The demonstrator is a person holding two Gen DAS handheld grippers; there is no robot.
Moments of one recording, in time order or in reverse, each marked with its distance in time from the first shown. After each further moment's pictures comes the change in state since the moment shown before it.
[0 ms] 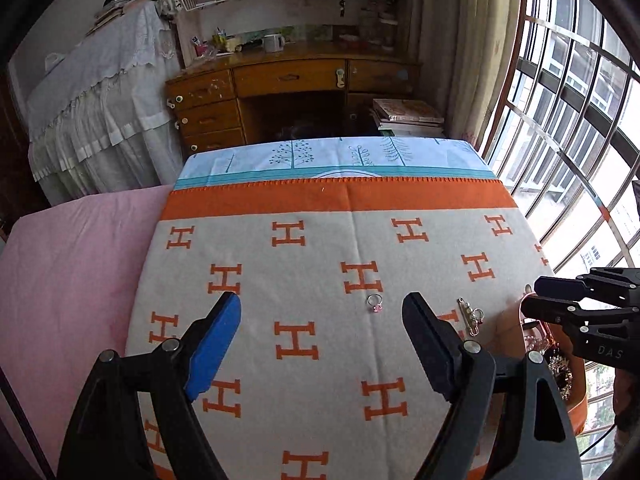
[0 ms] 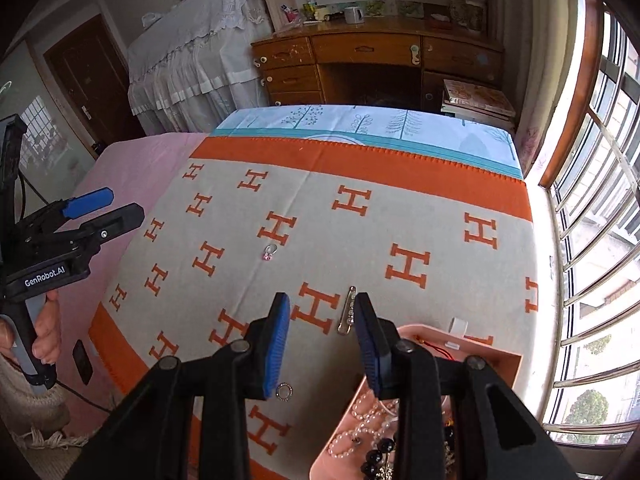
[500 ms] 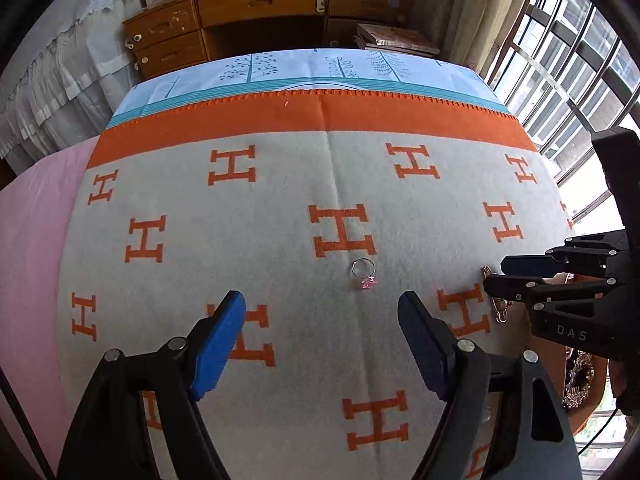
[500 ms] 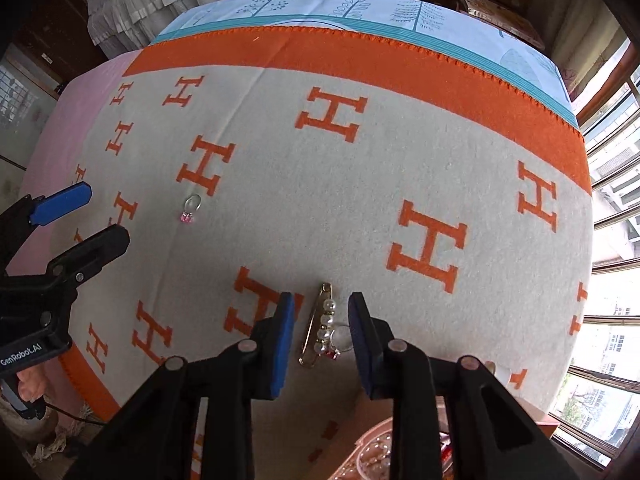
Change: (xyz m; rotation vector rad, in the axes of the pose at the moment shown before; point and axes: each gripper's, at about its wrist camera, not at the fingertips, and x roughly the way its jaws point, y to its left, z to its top) left arm 0.118 -0.022 -0.010 0.010 0.236 -0.081; right arm 0.127 -0.019 0.018 -0.003 0.351 -0.074
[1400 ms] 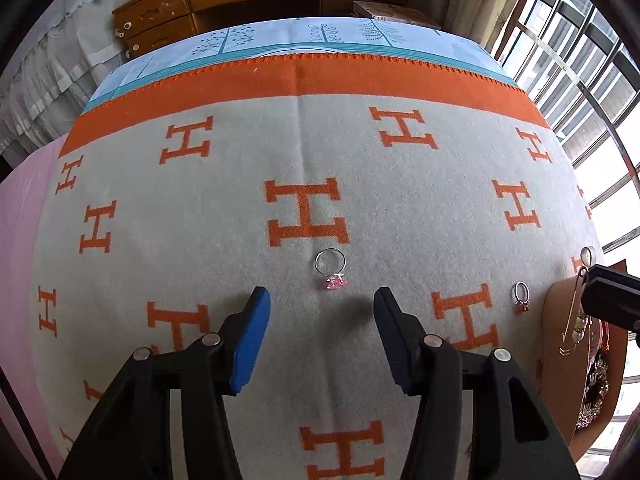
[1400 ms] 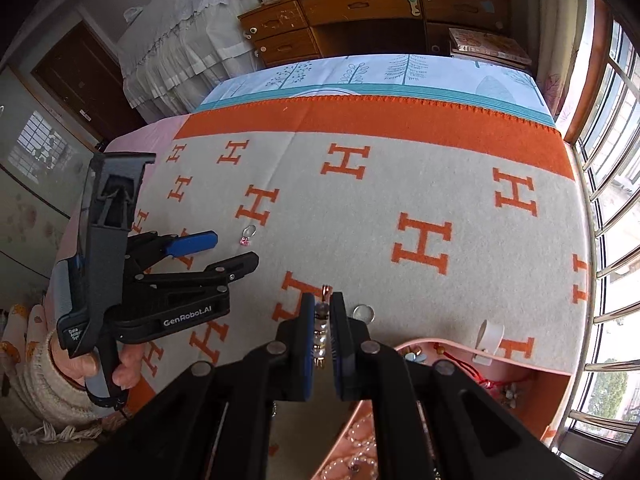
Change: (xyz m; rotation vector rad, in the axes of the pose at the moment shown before) left arm 0.043 -0.025 -0.003 -0.008 0.055 0.021; right arm -0.060 -0.016 -0.044 0.068 -0.268 0.182
